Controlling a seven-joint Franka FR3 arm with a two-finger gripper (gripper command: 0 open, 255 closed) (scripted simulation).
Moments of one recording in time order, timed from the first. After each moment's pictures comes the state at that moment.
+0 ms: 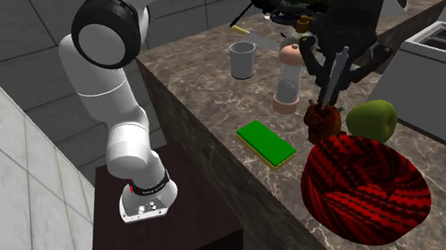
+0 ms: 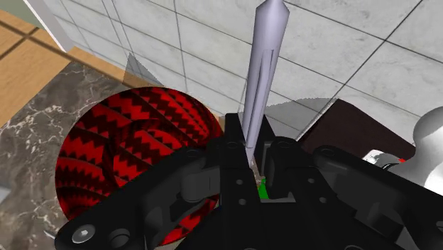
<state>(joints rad) -0.12 0.02 -0.15 -1.46 -0.85 1.08 -1.29</state>
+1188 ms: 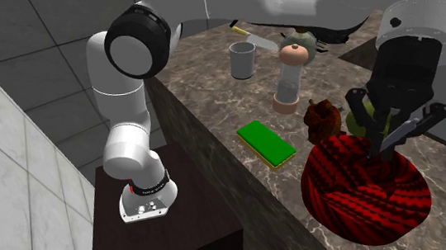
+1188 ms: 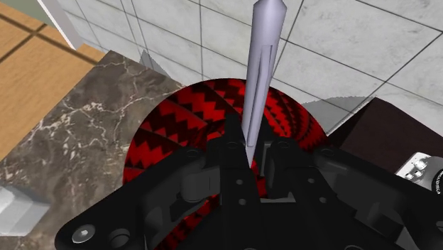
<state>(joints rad) -0.23 0.22 -0.21 -1.37 -0.82 1.27 -1.32</state>
